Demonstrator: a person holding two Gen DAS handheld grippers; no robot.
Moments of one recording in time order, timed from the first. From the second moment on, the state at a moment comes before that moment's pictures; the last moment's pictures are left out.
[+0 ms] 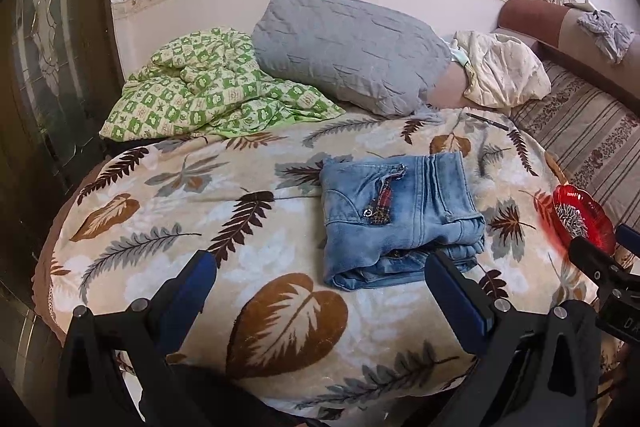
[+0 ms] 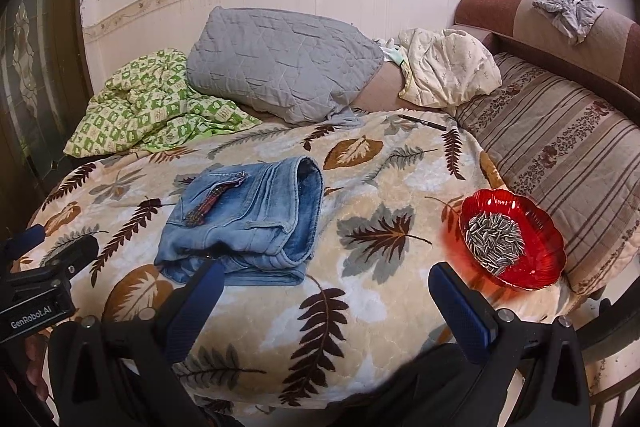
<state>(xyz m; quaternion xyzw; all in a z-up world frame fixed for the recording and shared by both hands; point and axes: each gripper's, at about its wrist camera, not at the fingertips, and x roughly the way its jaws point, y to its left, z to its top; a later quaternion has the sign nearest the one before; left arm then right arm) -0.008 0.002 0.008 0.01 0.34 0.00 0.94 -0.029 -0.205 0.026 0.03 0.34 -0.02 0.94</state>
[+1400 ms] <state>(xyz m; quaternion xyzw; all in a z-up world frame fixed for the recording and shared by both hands) -0.009 0.001 0.009 0.02 0.34 0.00 0.94 -0.028 -0.204 0.024 0.02 0.34 -0.02 0.94</state>
